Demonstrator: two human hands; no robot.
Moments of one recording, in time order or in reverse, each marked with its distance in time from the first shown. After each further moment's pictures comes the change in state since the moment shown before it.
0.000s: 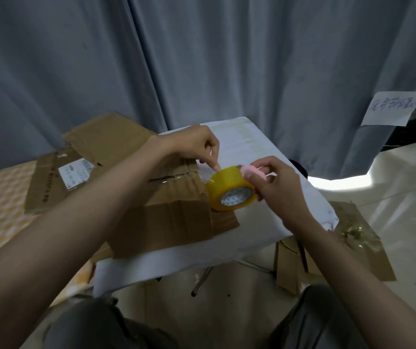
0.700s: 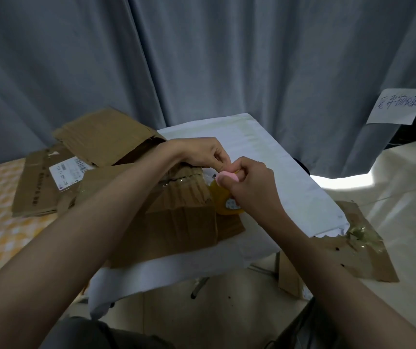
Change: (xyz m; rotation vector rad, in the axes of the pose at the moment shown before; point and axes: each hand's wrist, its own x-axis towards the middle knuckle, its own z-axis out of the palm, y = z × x) left_hand 0.021 -0.022 0.023 -0.287 -0.246 0.044; right_hand 0.010 -0.026 0.058 -0.175 -0.078 0.019
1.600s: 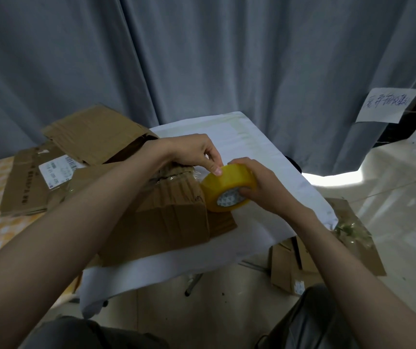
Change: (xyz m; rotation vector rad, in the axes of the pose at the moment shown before) left_hand -0.011 0.013 0.001 0.094 0.061 -0.035; right_hand 0.026 0.077 -0.032 -0.108 -0.365 -0.212
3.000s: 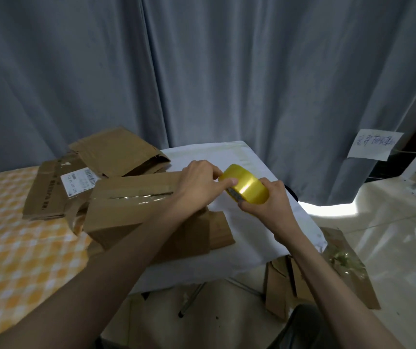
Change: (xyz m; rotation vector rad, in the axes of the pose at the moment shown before) left_hand -0.061 0.076 0.051 0.030 0.794 -0.289; right_hand -0.024 -0.040 -0.008 0.068 0.341 0.228
